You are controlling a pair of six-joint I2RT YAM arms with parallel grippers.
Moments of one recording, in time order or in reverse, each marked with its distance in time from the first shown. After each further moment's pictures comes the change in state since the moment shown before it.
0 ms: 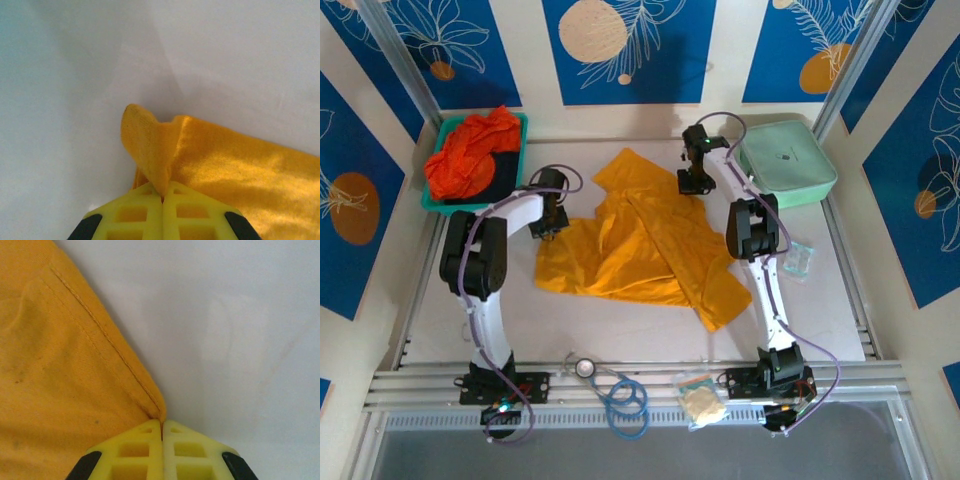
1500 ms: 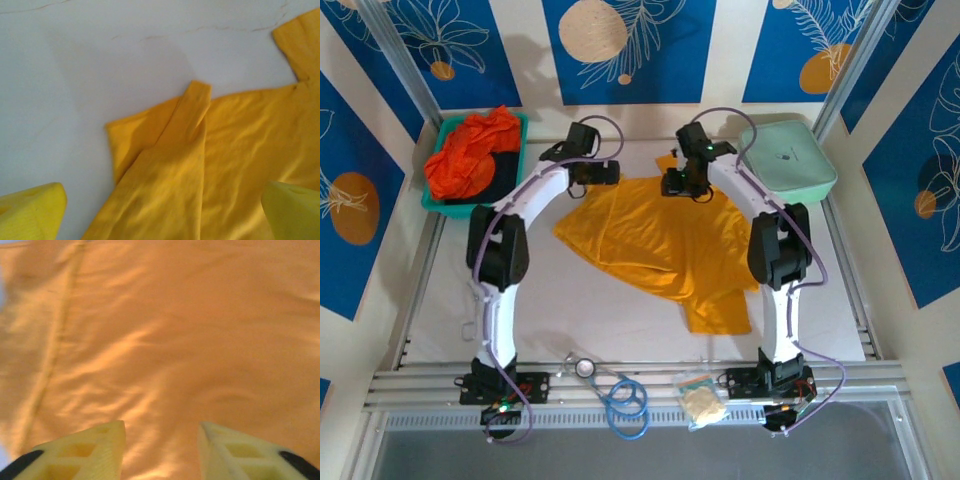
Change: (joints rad) left arm -0.140 0.102 0.481 -0.010 0.132 0.260; right arm 0.133 -0.479 -0.508 0.226 -0.204 0.155
